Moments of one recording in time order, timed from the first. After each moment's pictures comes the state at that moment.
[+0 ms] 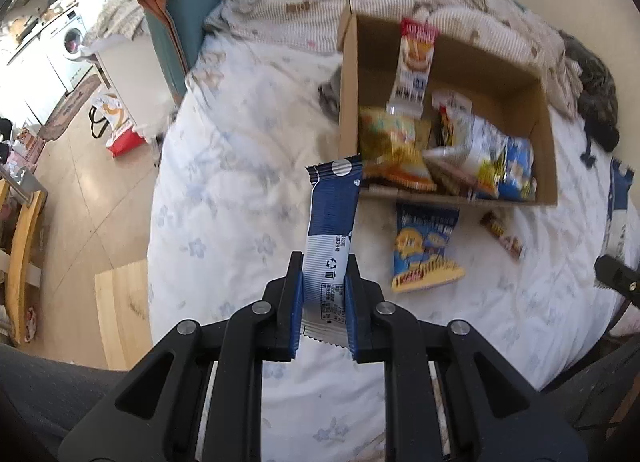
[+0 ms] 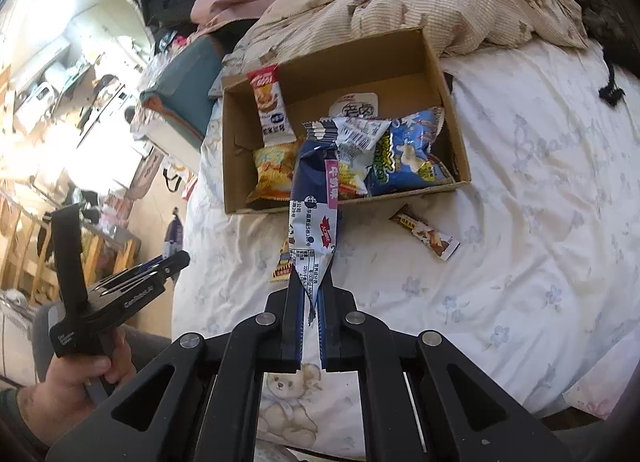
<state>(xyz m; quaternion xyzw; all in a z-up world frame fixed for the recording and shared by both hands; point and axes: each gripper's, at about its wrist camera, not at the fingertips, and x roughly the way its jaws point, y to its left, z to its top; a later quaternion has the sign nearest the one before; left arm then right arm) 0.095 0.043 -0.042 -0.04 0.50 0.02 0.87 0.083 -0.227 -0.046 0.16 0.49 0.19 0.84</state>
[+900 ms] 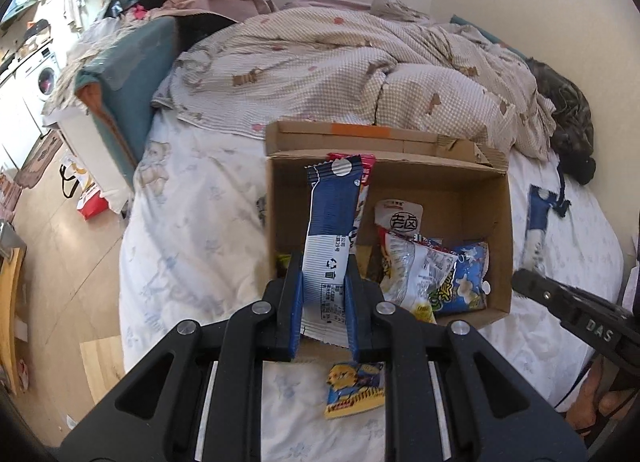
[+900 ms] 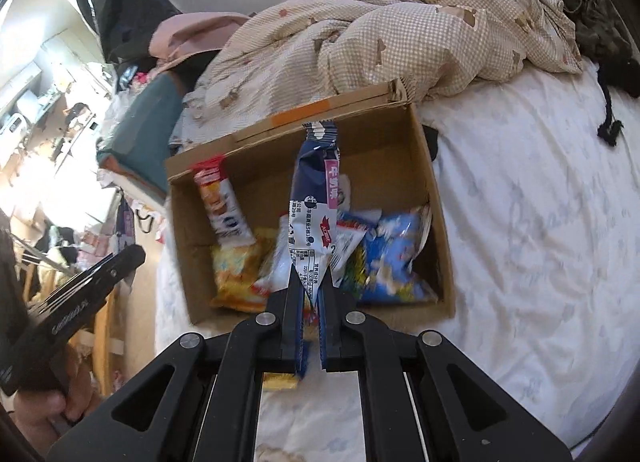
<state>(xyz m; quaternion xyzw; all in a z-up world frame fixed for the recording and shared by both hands) 0.209 -0.006 0.014 -0.03 0.45 -0.03 0.89 0.205 -0.236 -0.038 0.17 0.48 0.13 0.85</state>
